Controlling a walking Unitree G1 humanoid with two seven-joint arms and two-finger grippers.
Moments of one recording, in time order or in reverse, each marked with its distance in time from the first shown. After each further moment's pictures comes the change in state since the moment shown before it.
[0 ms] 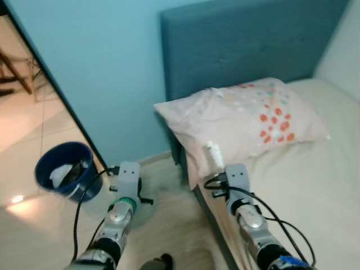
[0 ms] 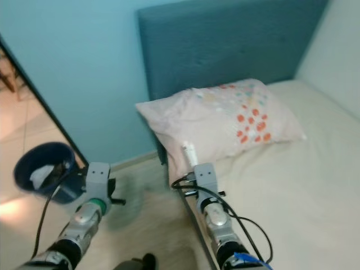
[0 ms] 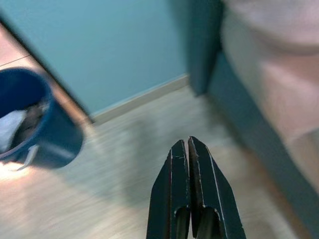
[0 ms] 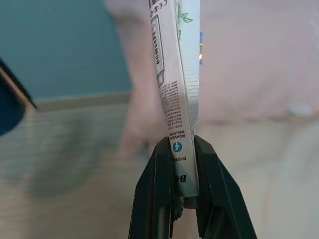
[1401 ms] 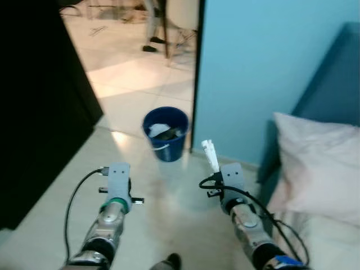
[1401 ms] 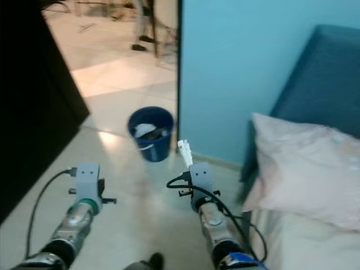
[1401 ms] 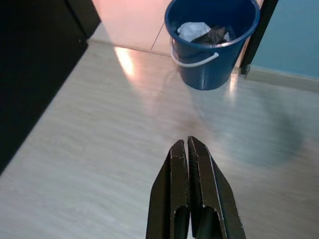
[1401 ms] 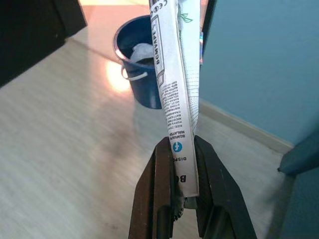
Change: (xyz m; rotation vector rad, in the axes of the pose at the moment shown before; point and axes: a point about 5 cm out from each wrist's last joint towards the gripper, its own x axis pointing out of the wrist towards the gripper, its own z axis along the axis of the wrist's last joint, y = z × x) left arm -0.001 0.003 -0.002 -0.027 0.003 0.044; right arm -0.002 0.004 -0.004 0.005 0.017 0.026
